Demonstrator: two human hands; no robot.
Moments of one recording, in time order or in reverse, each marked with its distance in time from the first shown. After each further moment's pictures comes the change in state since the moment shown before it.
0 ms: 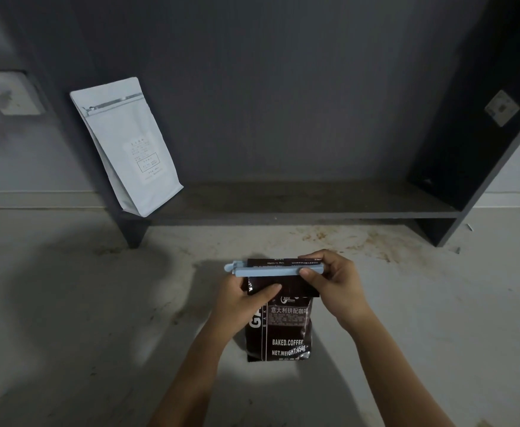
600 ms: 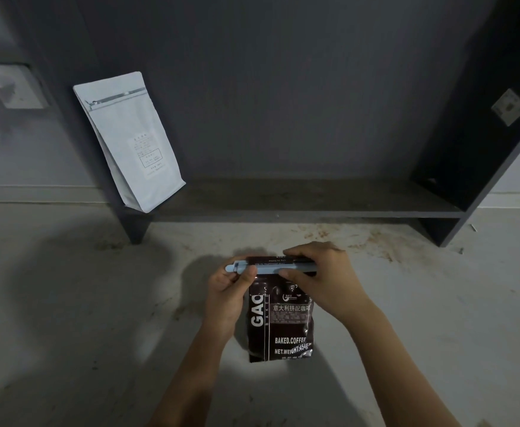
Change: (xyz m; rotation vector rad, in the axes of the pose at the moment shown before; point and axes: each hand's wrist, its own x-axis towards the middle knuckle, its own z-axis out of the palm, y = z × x) left_hand -0.002 0.000 -0.003 -0.322 0.191 0.034; right_hand 0.002 -0.032 0.013 -0.812 -0.093 -0.264
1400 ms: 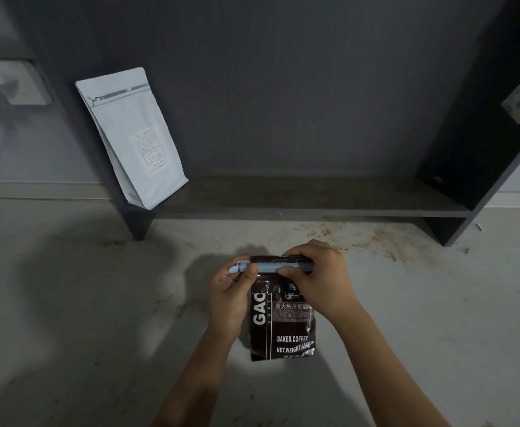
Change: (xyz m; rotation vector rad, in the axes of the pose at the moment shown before) left_hand -0.005 0.001 0.010 0.042 0.092 0.066; right_hand 0.003 0.000 0.018 0.112 0.122 0.041
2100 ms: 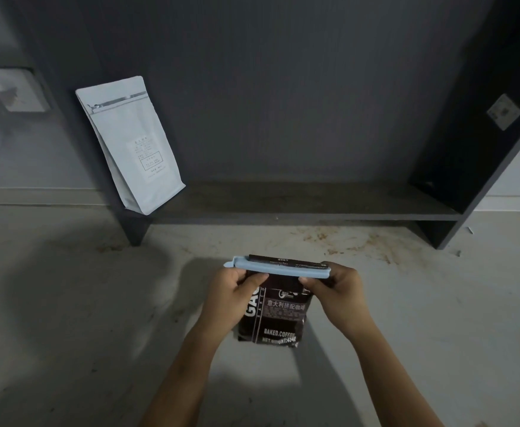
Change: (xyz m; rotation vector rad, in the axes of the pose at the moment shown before) left_hand 0.011 0.006 -0.013 0.478 -0.237 0.070; right_hand -0.026 0.032 -0.006 0.500 0.025 0.171
